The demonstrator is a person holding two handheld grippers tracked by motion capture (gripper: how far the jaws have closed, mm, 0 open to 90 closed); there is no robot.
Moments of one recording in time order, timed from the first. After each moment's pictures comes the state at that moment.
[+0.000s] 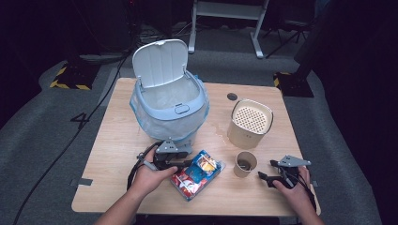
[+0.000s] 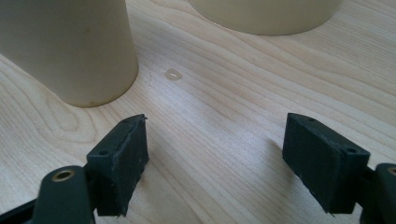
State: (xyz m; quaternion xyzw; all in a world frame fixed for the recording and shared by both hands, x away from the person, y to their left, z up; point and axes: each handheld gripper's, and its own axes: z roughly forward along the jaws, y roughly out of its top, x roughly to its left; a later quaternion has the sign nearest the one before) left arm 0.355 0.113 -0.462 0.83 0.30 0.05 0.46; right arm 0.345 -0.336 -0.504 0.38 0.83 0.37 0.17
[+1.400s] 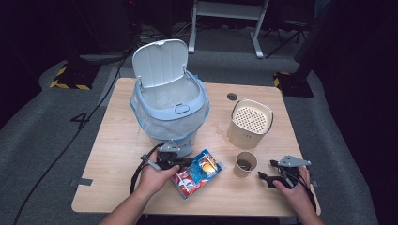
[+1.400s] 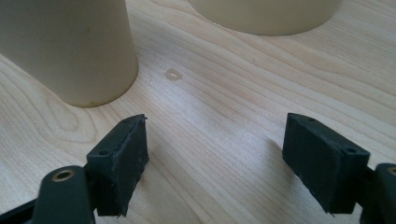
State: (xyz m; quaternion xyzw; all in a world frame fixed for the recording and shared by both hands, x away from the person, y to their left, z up) left arm 0.356 0.107 -0.465 0.82 0.33 0.00 0.48; right arm 0.345 -0.336 -0.504 0.38 0.83 0.37 0.17
